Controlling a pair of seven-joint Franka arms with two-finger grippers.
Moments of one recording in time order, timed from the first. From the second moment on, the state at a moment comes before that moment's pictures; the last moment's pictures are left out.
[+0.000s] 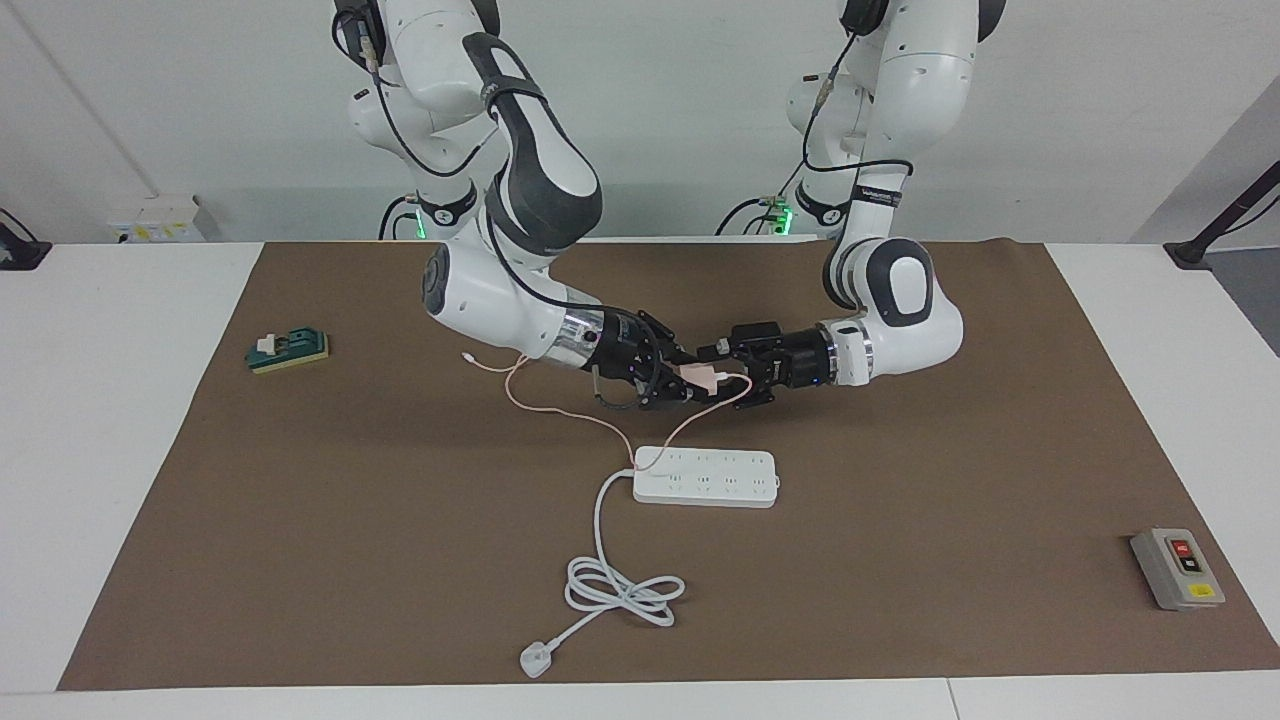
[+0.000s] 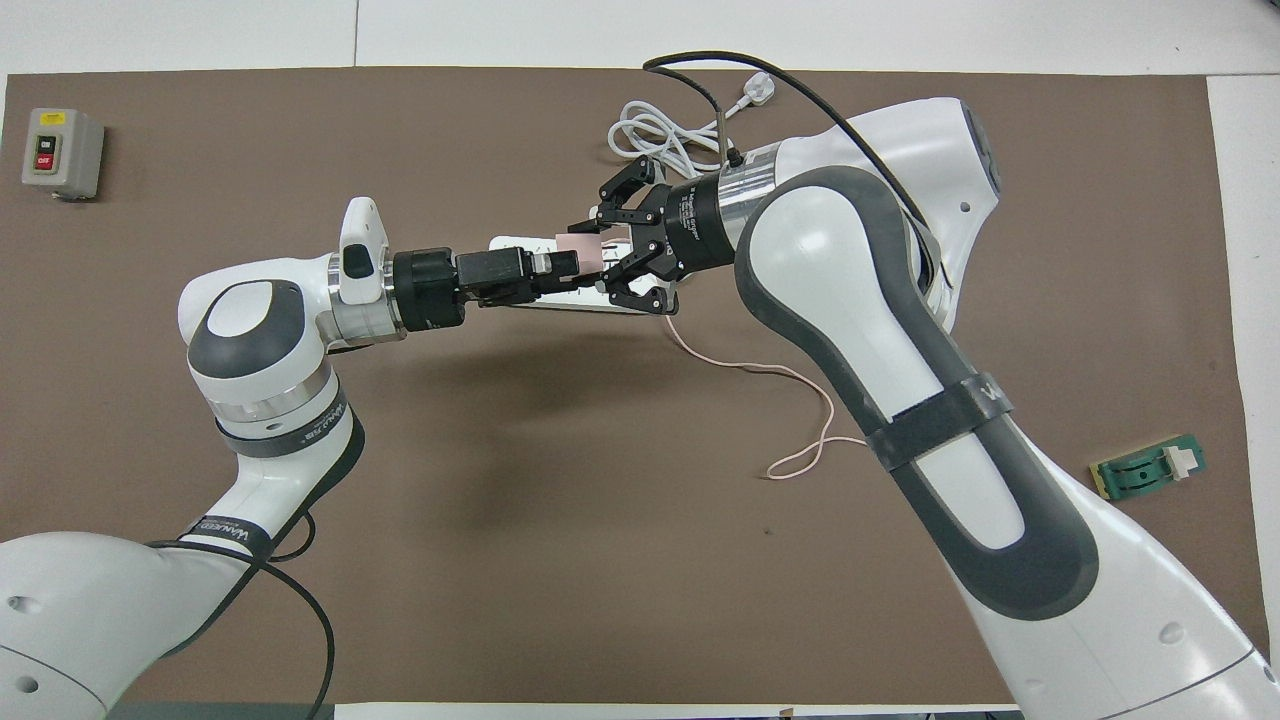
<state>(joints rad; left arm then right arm) -0.25 0.31 -0.03 -1.98 -1.73 1.89 0.82 0.53 0.44 -0.15 -1.52 1.09 2.06 1.37</state>
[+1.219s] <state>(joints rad) -0.24 0.32 -0.03 -1.93 -1.73 1.89 0.82 0.53 0.44 -0.15 -1.53 1.09 2.09 1.37</state>
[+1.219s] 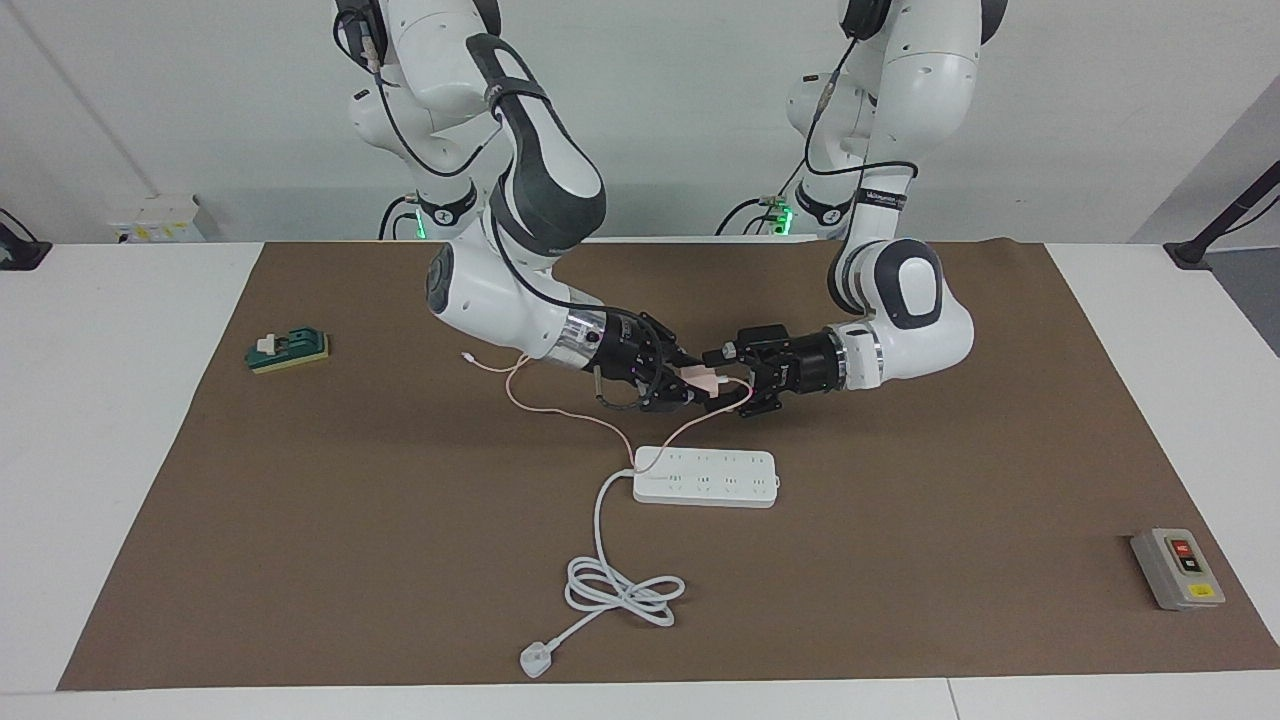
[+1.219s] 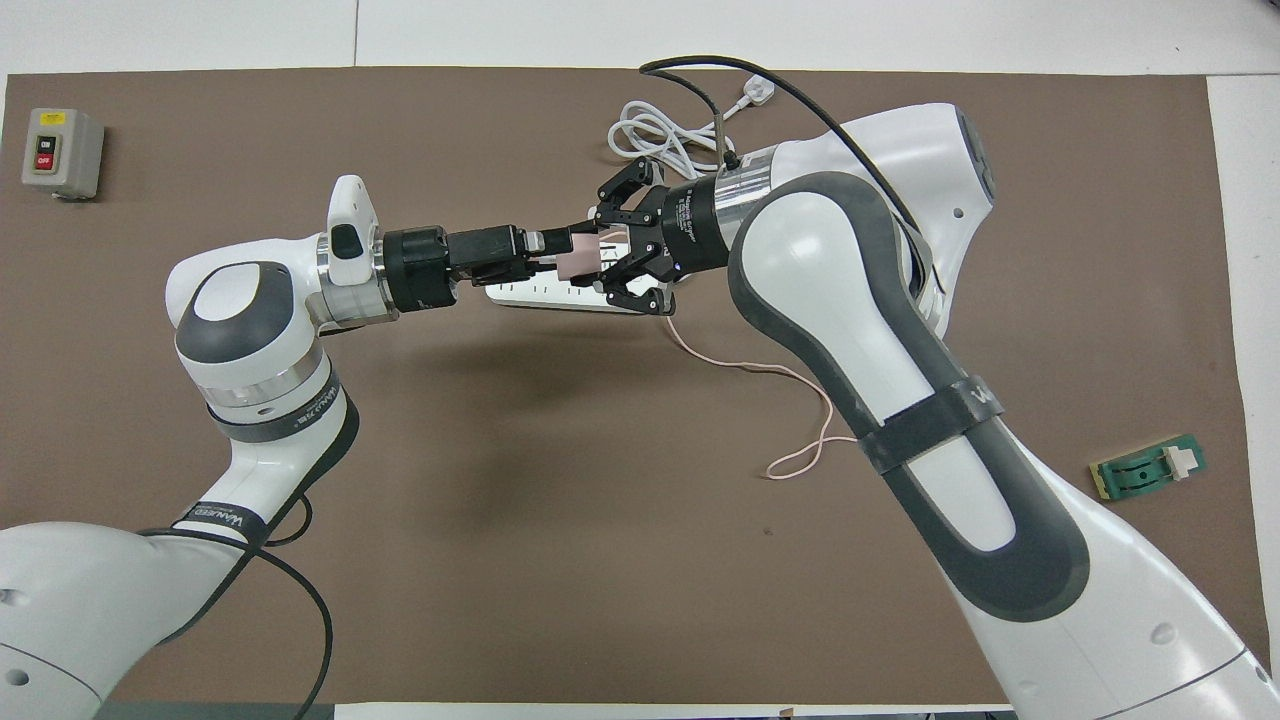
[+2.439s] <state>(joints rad) -0.23 0.33 -0.02 -1.93 -1.73 1.89 0.83 0.53 0.44 -0.15 -1.53 1.09 2.09 1.37</state>
